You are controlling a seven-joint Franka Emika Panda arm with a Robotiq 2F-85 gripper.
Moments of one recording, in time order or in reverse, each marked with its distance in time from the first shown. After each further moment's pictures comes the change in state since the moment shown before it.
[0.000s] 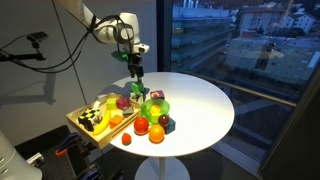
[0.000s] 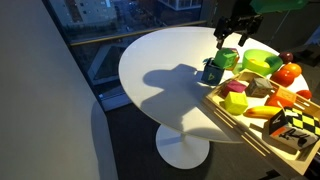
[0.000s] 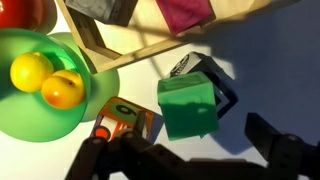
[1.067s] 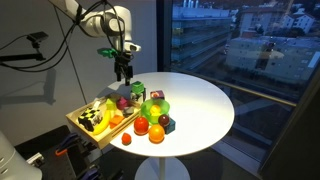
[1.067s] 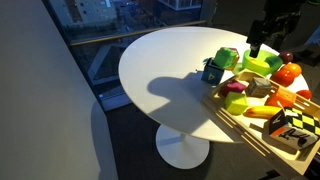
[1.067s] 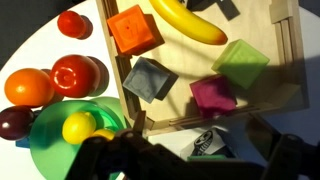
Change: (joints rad) arm -0.009 -0.193 0.000 -0.164 -0.003 -0.233 -0.124
